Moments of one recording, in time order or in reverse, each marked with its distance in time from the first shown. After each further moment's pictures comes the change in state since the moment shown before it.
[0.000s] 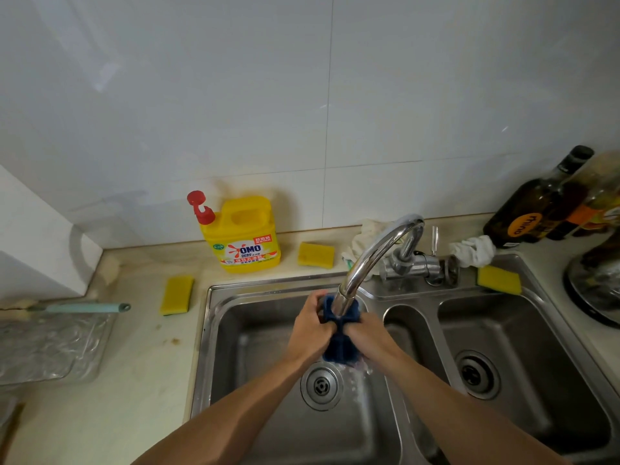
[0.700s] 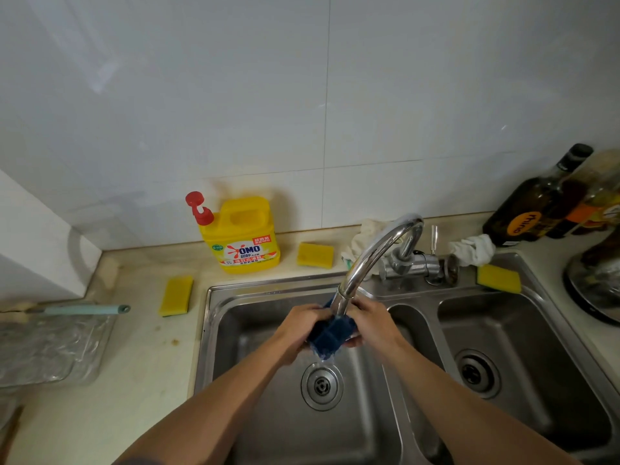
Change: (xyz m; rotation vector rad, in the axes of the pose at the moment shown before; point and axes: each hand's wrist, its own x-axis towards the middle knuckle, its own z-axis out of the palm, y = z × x) left_hand 0.016 -0.002 -0.022 -0.144 -0.191 -0.341; right_hand -0.008 -0.015 -0.015 0.352 -0.029 -0.054
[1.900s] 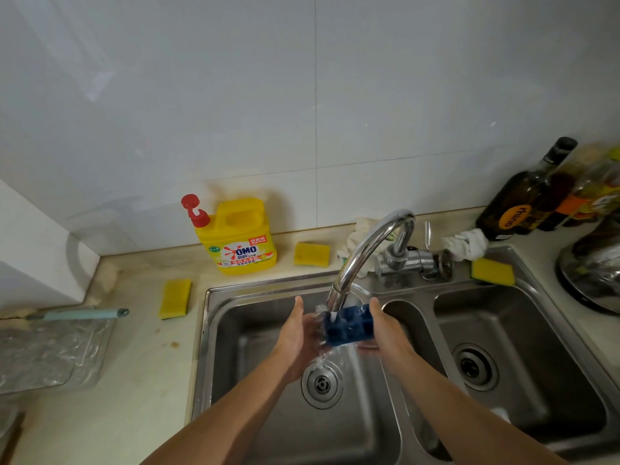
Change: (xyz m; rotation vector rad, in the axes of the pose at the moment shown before) left_hand -0.011 -0.022 0.012 -0.408 0.047 -0.125; right_hand -0.012 0.024 -0.013 0.096 0.183 0.198
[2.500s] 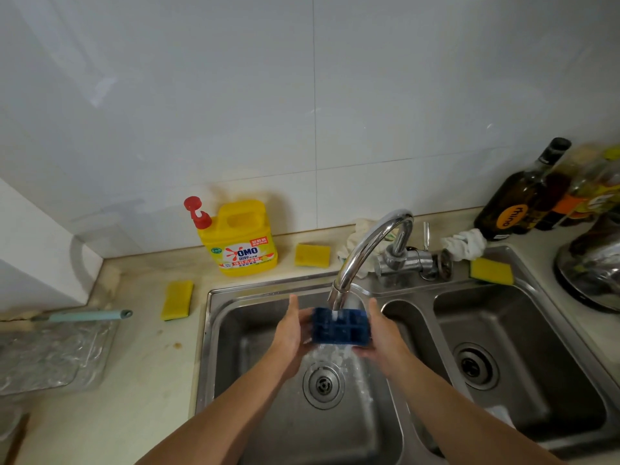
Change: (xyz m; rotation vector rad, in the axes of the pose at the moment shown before) left_hand -0.005 0.005 -0.005 0.069 0.114 0.078; right_hand -0.014 -0.002 0.011 0.143 -0.049 0.060
